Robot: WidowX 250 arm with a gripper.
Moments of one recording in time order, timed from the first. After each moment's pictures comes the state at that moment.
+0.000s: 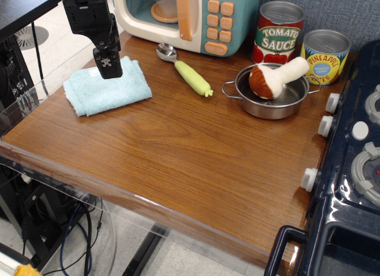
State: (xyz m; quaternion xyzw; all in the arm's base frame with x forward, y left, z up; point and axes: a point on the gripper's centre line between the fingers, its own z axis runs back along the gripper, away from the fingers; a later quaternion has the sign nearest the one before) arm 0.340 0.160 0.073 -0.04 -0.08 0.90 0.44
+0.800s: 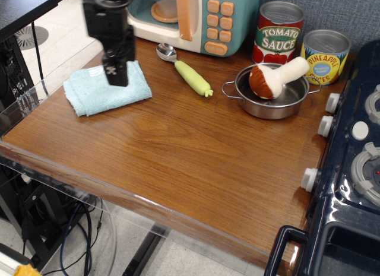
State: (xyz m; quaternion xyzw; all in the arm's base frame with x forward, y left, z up) arm 0.356 0.131 0.059 0.02 -0.10 0.81 0.58
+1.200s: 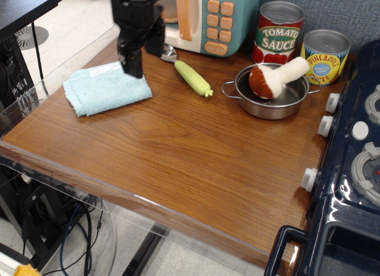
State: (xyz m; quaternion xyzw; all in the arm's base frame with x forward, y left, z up) arm 0.382 0.111 0.068 0.02 -0.10 0.68 0.73
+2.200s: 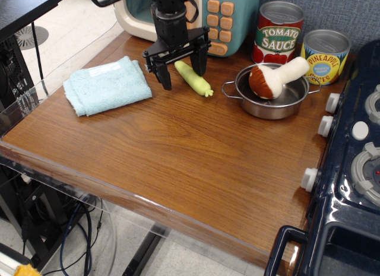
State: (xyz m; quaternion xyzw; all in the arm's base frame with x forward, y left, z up) arm 0.417 0.073 0.028 -0.04 -0.07 0.46 0.88
